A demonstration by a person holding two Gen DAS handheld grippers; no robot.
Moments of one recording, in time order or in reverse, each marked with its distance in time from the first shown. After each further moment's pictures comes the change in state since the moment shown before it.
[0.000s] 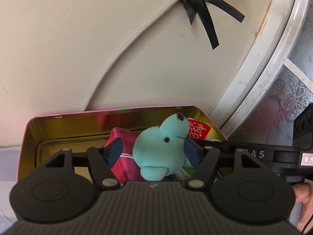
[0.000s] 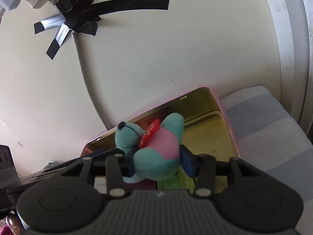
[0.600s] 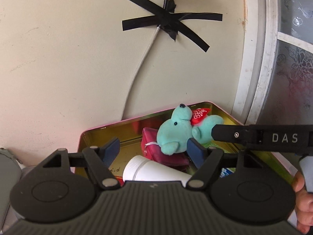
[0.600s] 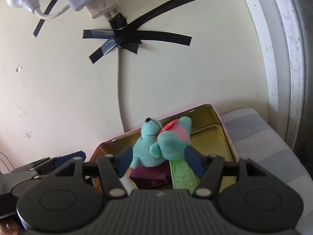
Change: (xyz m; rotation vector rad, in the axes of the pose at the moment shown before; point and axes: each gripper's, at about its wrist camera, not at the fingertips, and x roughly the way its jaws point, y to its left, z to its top) left arm -0.072 -0.054 -0.040 0.231 -0.135 0.280; right arm -0.075 0.040 -0.052 -0.105 -0.174 -0.012
